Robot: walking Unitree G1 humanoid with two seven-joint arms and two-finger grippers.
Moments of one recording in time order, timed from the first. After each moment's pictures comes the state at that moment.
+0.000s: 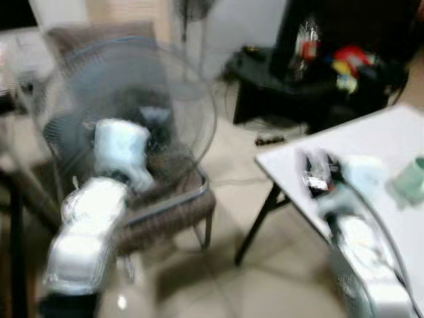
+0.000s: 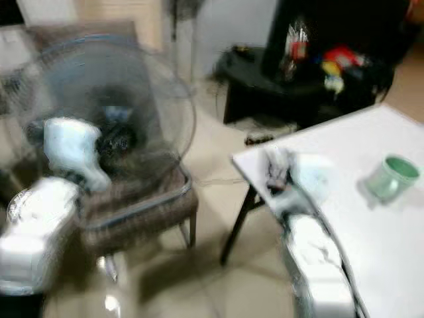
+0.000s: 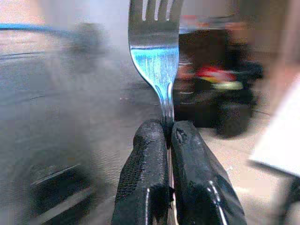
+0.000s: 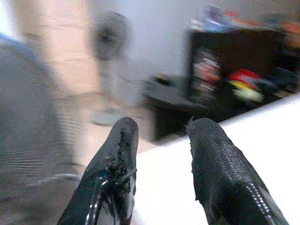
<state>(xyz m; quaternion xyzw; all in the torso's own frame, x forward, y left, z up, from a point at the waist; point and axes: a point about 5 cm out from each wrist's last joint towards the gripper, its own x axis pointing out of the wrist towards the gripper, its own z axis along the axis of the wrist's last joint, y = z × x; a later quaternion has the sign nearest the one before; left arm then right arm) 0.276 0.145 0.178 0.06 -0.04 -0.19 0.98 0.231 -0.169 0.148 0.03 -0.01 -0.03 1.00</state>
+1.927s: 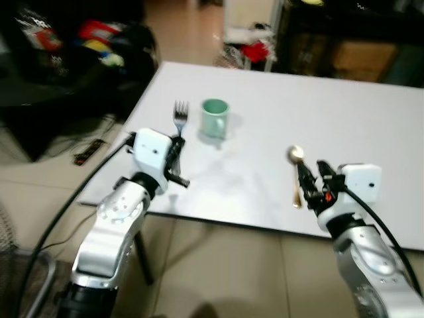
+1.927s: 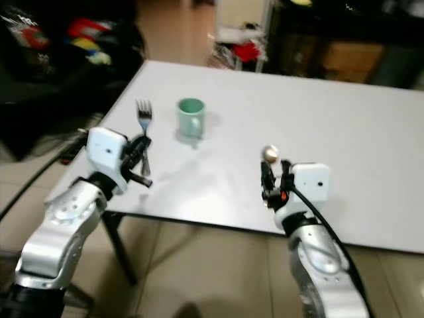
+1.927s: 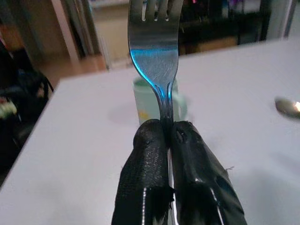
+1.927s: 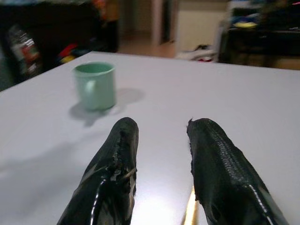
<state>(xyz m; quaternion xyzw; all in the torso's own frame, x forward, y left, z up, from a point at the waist) 0.284 0.130 0.157 0.09 0.01 -0.20 0.98 0.224 -0.169 0.150 0.01 0.04 0.06 1.00</state>
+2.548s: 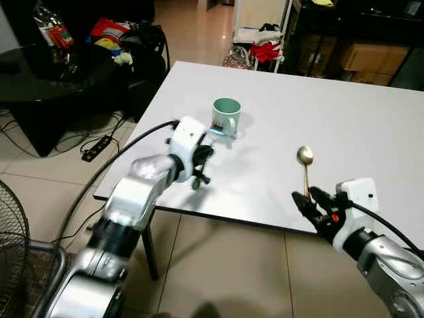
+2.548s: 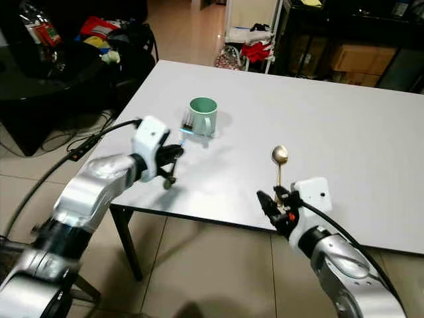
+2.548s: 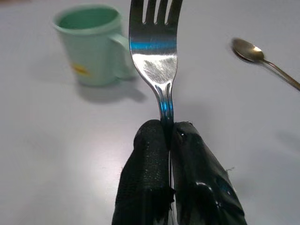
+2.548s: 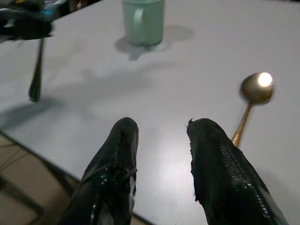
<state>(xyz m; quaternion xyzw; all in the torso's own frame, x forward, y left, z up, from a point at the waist) 0.343 0.093 0.154 0.09 0.18 -0.33 0.92 0.209 -0.191 0.134 0.01 0.16 0.18 0.97</state>
